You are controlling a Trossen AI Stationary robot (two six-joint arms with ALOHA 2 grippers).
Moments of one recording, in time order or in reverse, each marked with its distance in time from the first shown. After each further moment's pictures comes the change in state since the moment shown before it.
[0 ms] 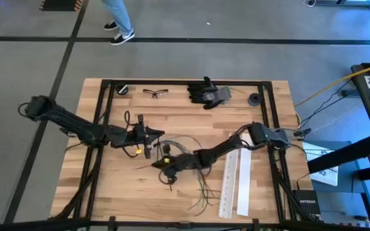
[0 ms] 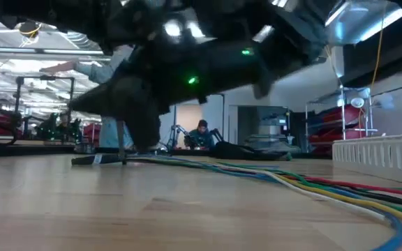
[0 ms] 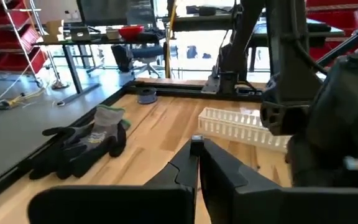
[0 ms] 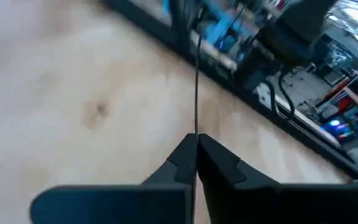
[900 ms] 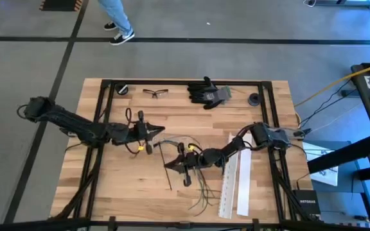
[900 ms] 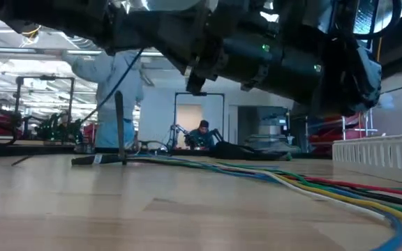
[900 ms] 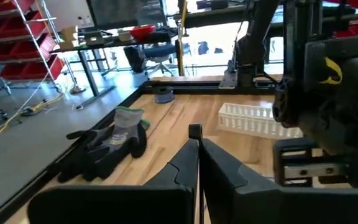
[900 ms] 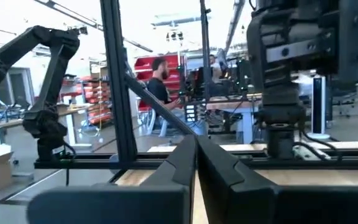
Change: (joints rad) left arm 0.057 0.002 0.000 -0.013 0.010 0.071; right arm -0.004 -0.016 -0.286 0.723 -0.132 0.453
